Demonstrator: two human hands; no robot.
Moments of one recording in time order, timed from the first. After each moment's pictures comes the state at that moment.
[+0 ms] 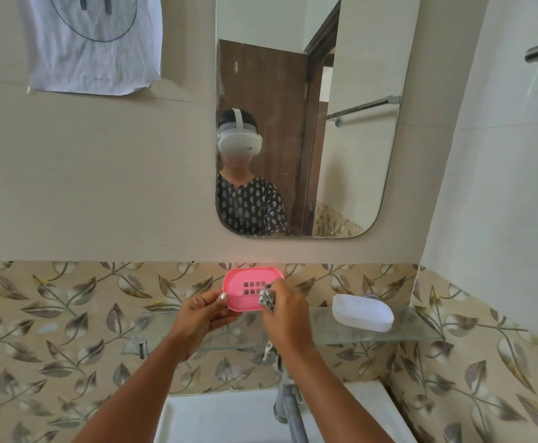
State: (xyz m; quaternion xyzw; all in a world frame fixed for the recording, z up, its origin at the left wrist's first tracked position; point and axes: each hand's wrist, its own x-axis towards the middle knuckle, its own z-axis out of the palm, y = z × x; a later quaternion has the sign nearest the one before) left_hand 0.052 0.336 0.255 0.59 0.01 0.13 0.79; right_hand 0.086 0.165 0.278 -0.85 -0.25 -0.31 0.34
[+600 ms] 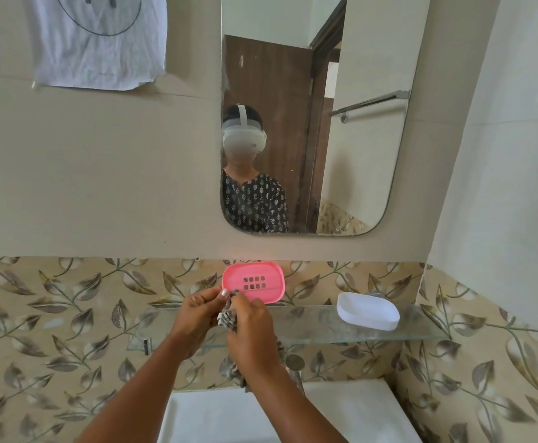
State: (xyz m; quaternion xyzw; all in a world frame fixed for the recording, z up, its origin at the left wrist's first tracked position) left_hand 0.049 0.339 0.253 0.58 0.01 0.14 0.80; right_hand 0.047 0.211 0.260 -0.85 -0.32 -0.24 0.34
